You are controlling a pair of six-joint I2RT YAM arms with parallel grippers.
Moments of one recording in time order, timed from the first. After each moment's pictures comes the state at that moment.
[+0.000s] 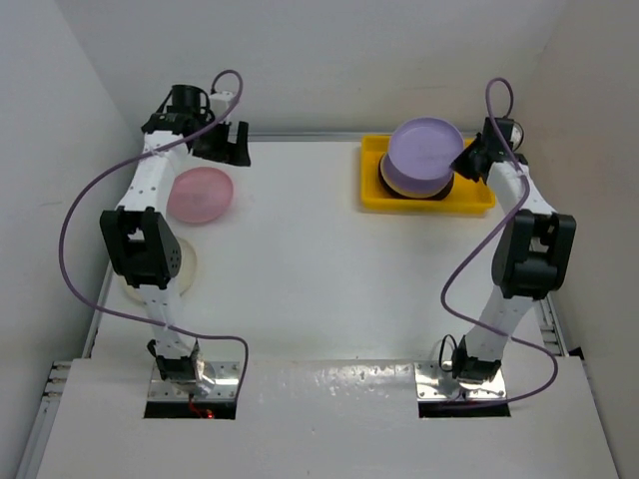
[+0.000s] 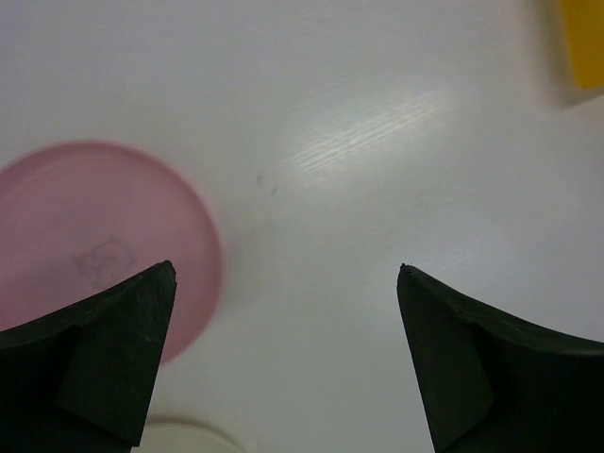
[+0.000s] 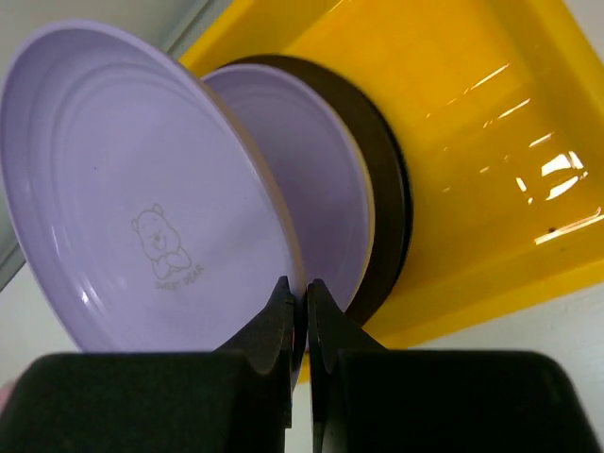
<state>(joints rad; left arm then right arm) -0.04 1.96 1.97 -0.84 0.40 0.17 -0.16 1.83 1.42 -0.29 -0.05 0.63</state>
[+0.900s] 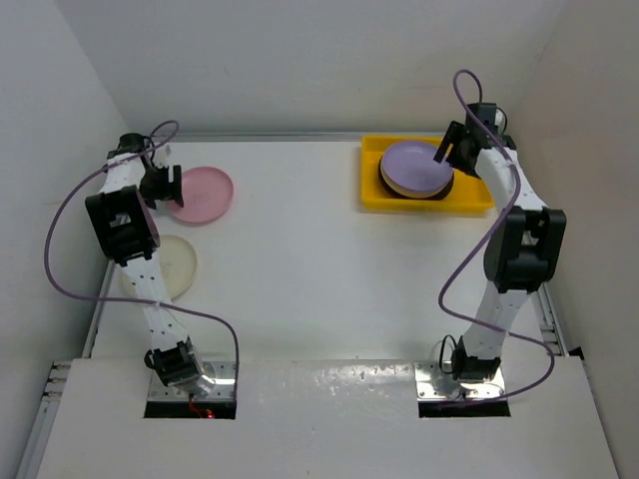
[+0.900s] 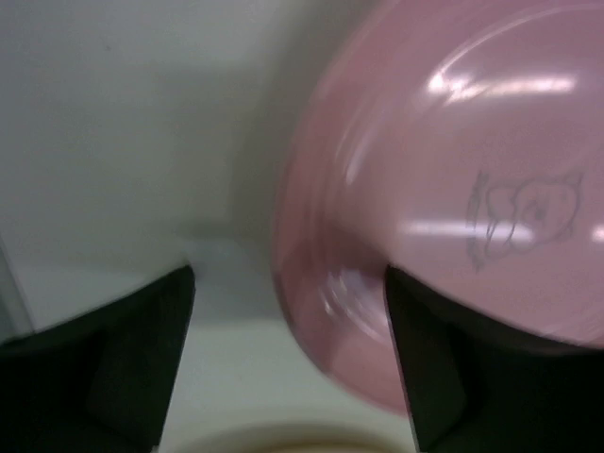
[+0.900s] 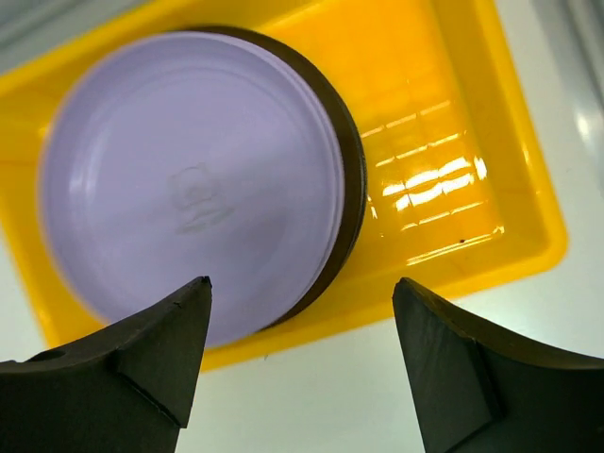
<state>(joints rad) 0.36 2.36 2.00 -0.82 0.16 0.21 -0.08 1.98 1.67 -0.54 0.14 0.36</state>
